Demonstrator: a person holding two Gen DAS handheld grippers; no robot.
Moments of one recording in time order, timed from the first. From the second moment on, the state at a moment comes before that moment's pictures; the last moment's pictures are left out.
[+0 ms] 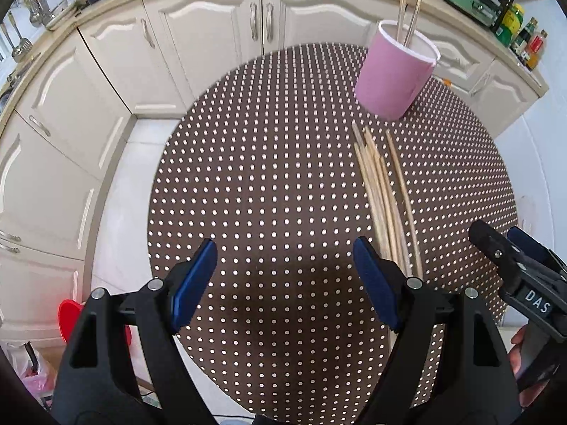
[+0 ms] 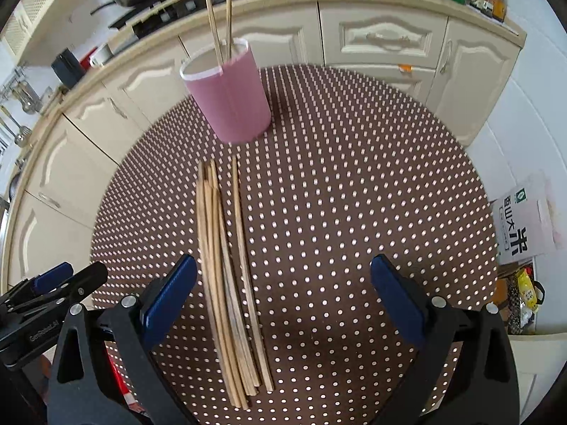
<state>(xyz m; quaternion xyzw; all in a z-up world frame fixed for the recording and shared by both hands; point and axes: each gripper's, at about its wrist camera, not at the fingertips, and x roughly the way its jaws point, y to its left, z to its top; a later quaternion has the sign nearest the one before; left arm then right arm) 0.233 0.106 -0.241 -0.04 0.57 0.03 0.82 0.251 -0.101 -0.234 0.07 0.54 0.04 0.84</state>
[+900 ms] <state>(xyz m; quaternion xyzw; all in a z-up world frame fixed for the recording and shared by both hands) 0.279 0.116 -0.305 -0.08 0.63 0.01 0.77 0.296 -0.065 -0.298 -0.02 0.57 0.01 0.82</state>
